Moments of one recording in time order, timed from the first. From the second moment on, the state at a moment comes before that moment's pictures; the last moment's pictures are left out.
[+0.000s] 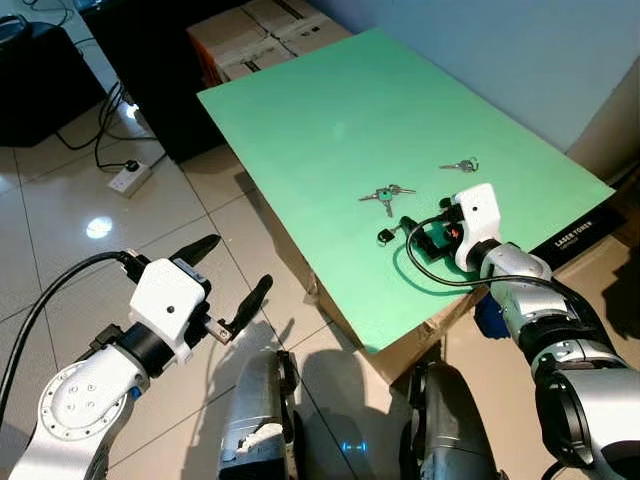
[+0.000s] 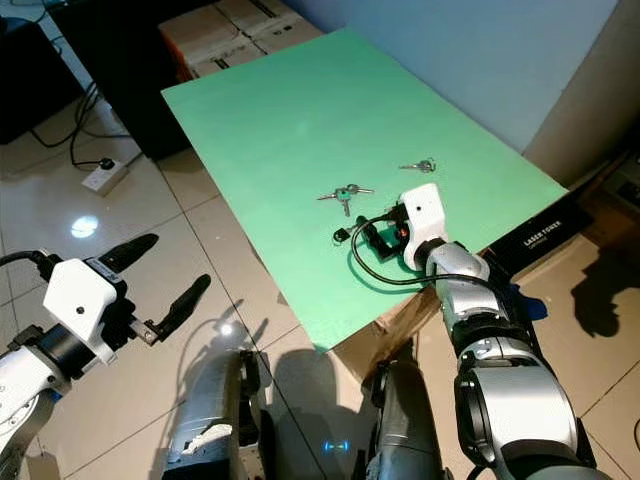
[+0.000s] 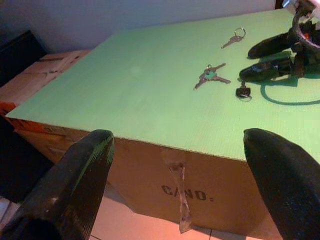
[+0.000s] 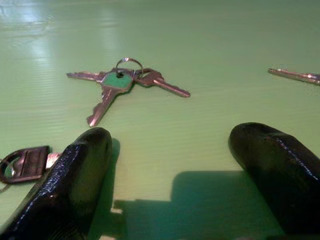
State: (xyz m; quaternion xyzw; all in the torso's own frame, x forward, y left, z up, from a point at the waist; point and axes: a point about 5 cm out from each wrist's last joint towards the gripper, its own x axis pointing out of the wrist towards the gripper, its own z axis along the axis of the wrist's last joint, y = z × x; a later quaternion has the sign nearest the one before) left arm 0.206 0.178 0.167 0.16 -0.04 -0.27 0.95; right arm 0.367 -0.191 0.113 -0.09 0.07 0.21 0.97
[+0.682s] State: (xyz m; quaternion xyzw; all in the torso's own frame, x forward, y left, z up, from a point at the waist) left arm 0.197 0.215 0.191 0.20 -0.04 -0.22 0.95; right arm 0.382 -0.198 0.151 -0.13 0.02 0.21 0.97
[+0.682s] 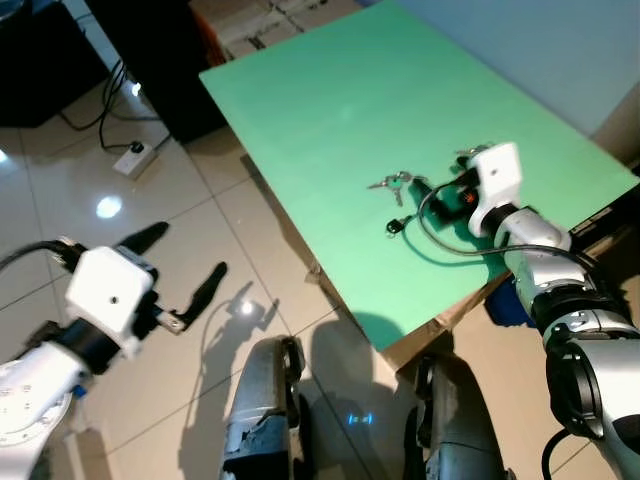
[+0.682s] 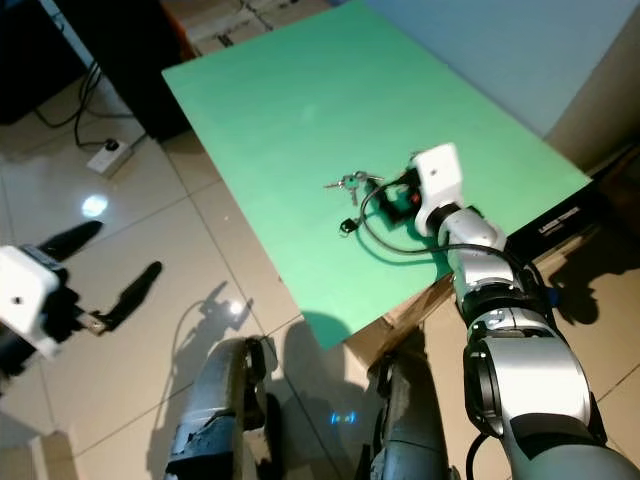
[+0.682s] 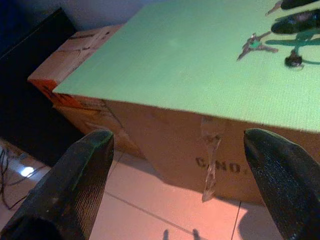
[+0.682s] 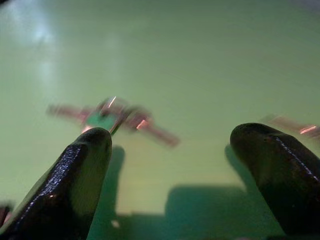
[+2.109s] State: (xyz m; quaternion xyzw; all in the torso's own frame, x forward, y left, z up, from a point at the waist) left arm 0.185 0.180 0.187 0.14 -0.03 -0.30 0.94; right arm 0.359 -0.209 0.151 -0.23 0.02 0.41 0.88
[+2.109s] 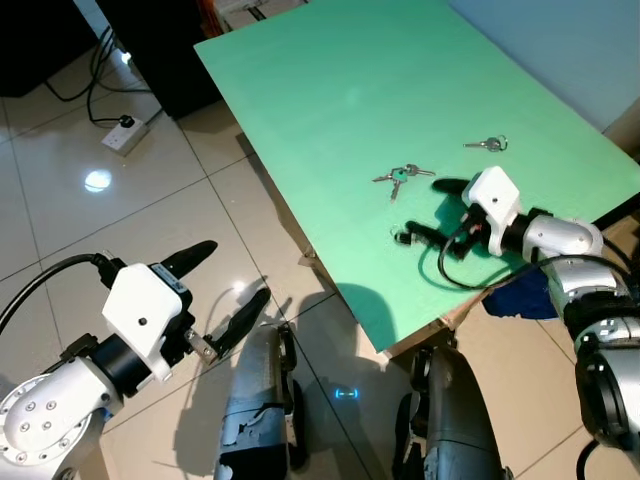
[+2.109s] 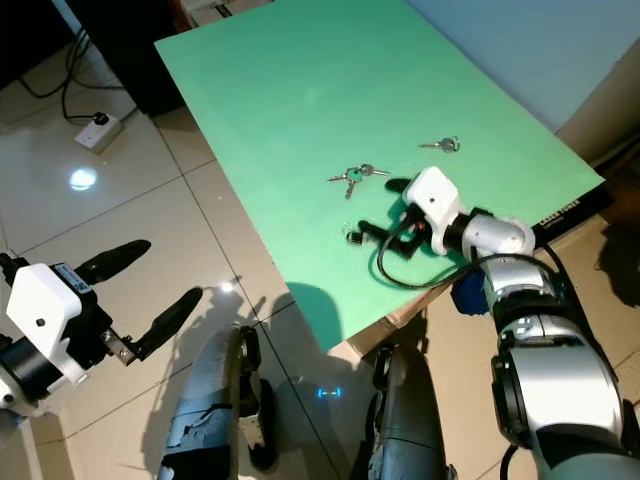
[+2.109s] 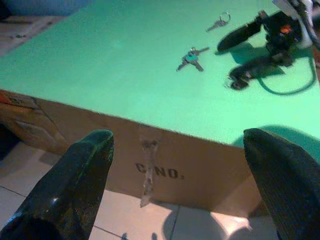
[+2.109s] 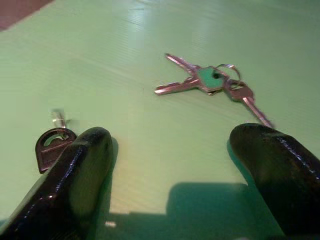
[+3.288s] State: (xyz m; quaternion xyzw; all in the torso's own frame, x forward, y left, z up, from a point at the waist) left arm 0.201 0.174 0.172 0.14 -0.06 -0.26 0.95; right arm 0.369 -0.175 0.165 -0.06 0.00 0.44 0.90
